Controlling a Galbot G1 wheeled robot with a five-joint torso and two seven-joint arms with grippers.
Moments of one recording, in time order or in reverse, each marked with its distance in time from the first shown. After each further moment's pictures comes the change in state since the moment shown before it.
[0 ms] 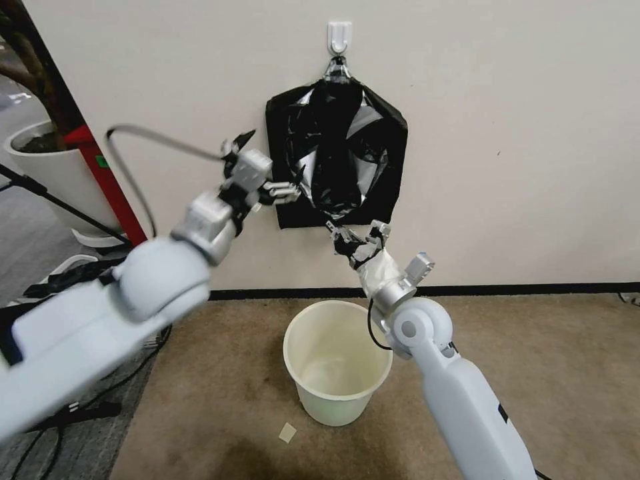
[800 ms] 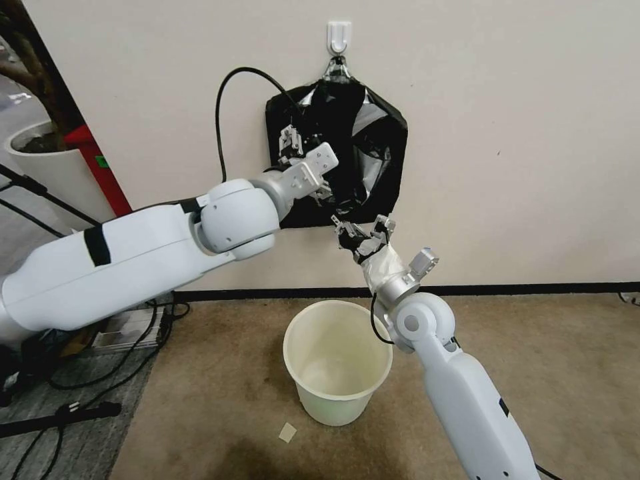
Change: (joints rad) left arm -0.320 -0.163 0.330 0.168 -0.040 0.217 0.068; right arm 0.016 -0.001 0.007 -0.005 0.023 0.005 -0.003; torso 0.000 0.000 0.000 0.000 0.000
